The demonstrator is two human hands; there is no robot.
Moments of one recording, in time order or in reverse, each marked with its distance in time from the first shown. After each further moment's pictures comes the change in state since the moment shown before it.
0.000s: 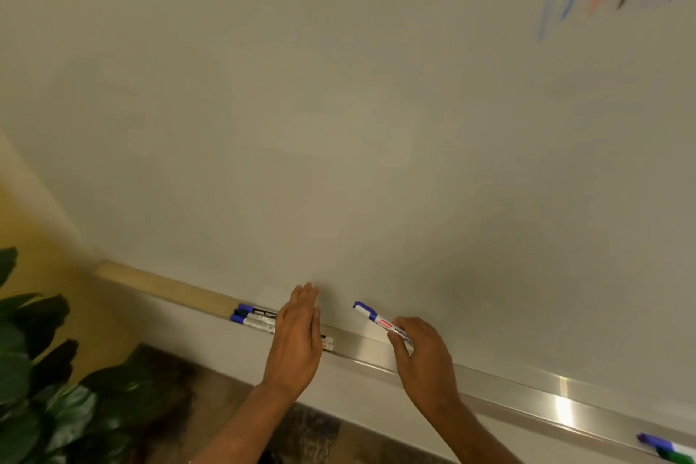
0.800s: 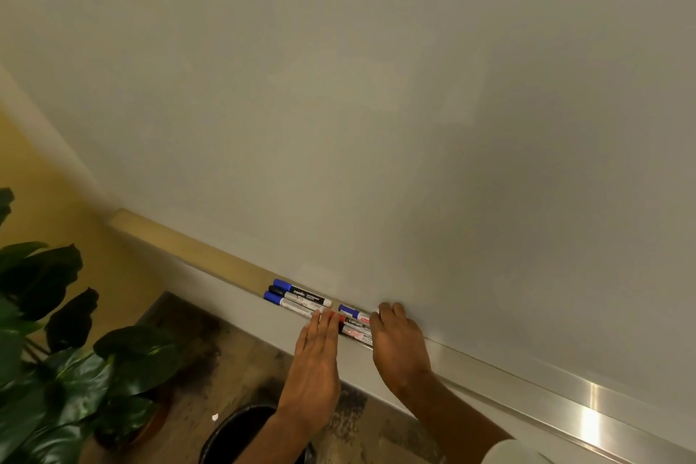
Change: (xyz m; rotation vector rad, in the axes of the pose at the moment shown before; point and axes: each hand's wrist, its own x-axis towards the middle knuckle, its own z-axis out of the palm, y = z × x) left_hand 0.003 -0.154 0.045 0.394 -0.404 -0.192; right_hand 0.052 0.005 0.220 -0.684 -0.623 -0.188
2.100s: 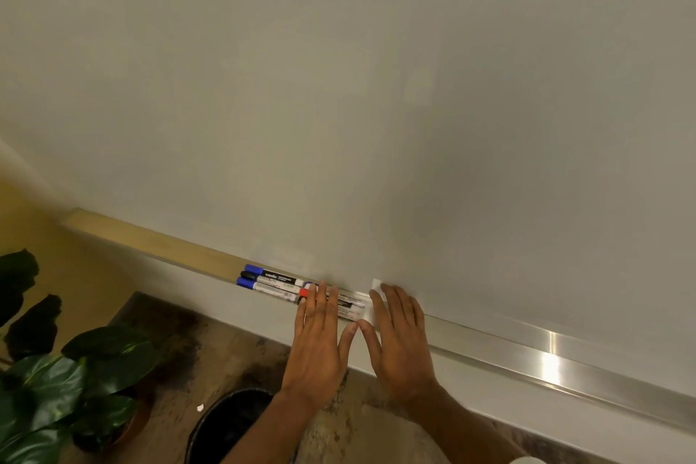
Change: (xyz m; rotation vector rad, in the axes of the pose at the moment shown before) left_hand -0.010 0.036 0.020 -0.042 0.097 0.137; right_hand -0.080 0.028 0.004 0.246 0.431 0.074
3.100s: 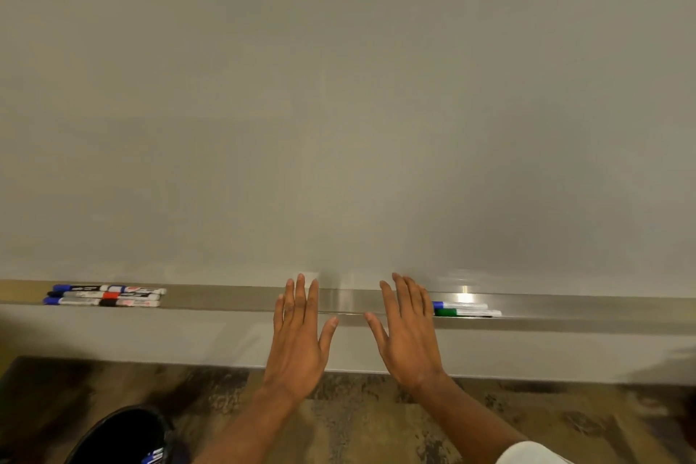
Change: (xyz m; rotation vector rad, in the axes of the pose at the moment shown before) left_hand -0.105 0.392 0.120 0.090 0.047 0.271; right_hand -0.239 0.345 -0.221 -0.143 0.071 0.294
